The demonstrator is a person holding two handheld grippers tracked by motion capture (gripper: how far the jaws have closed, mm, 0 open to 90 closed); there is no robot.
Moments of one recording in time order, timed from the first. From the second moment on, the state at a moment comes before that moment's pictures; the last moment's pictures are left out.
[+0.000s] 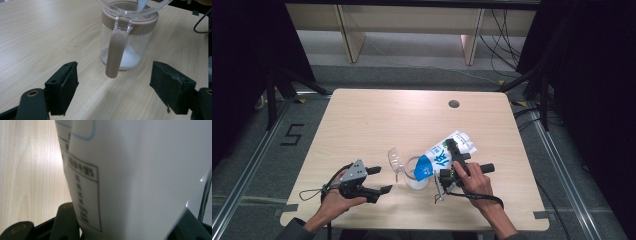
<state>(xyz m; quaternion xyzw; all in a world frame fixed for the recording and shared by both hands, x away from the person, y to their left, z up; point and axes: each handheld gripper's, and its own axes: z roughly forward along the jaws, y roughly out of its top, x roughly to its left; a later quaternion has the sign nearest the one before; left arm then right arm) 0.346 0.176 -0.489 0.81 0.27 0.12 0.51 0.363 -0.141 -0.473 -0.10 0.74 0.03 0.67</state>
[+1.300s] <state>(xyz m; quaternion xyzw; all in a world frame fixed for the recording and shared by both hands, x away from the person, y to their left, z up) 0.346 0.176 -0.489 0.81 0.26 0.12 0.51 0.361 -0.139 -0.473 -0.09 0.74 0.02 0.67</state>
